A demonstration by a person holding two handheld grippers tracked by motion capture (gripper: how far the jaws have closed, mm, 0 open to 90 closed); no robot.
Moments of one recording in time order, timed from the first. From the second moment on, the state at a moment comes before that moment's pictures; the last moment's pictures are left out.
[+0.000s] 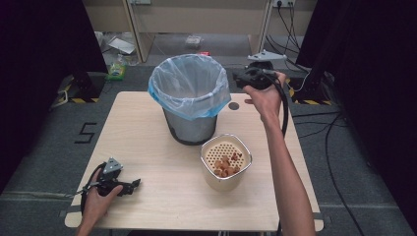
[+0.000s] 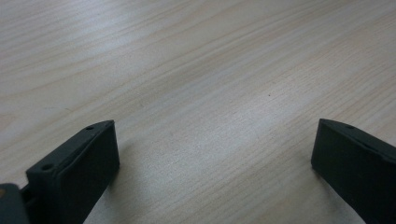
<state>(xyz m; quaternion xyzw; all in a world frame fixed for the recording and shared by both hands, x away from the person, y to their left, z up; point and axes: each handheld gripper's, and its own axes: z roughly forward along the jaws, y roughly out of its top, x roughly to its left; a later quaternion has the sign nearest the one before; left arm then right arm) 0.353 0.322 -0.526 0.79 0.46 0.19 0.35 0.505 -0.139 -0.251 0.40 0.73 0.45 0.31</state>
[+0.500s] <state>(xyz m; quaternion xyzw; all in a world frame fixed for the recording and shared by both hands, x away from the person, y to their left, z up) 0.353 0.322 -0.526 0.80 0.46 0.19 0.35 0.470 -0.206 -0.304 0.43 0.73 0.42 0.31</state>
